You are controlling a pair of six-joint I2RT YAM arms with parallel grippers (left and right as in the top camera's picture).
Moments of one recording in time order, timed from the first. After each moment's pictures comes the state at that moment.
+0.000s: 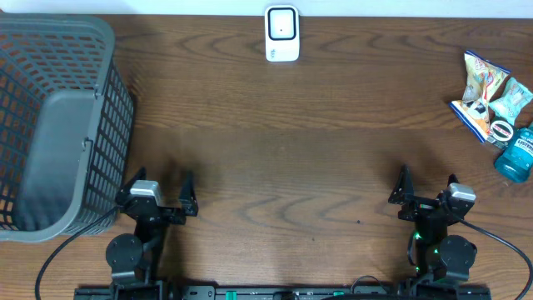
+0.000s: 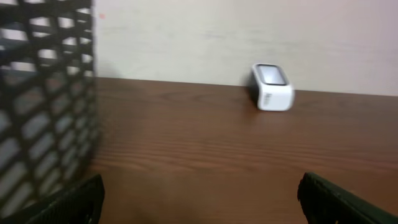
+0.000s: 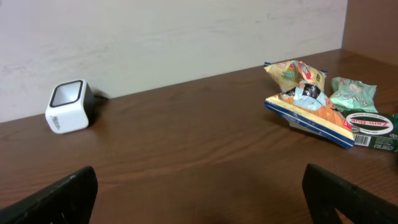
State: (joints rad) left arm 0.08 0.01 0.02 -0.11 0.20 -0.10; right arm -0.14 0.02 0.01 -0.07 -0.02 0.20
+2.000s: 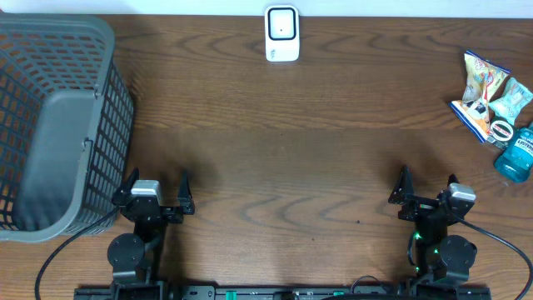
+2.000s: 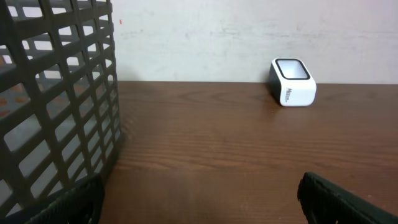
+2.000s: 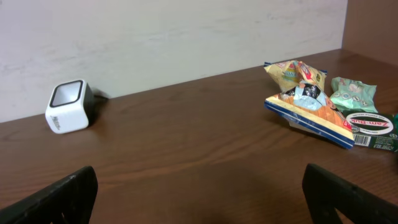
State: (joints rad) left arm 0.05 0.01 0.02 -0.11 0.12 -0.03; right arm -0.14 0.02 0.01 -0.07 -0.02 0.20
